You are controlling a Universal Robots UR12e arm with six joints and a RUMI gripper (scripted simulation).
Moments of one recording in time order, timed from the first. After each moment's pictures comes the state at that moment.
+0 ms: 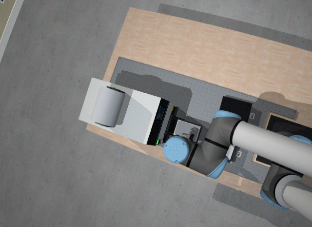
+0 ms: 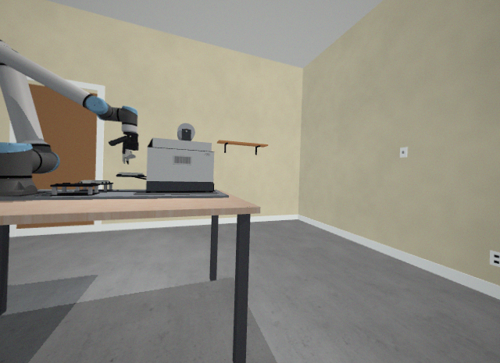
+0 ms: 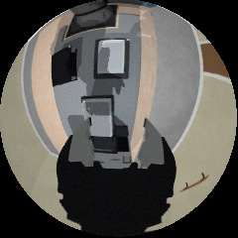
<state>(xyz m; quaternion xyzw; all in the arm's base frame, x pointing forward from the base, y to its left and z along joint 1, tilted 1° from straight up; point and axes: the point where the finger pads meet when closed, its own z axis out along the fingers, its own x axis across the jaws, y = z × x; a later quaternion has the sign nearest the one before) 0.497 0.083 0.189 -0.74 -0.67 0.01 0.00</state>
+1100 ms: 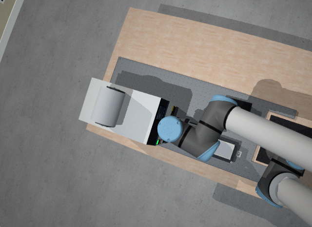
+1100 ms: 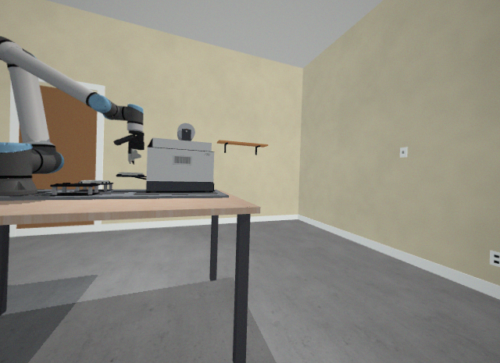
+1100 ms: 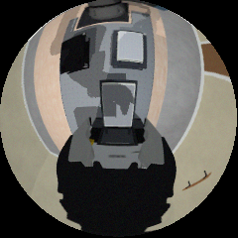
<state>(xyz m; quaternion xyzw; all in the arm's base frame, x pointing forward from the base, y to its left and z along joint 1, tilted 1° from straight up) 0.535 0.017 0.189 -0.74 -0.67 0.01 0.00</state>
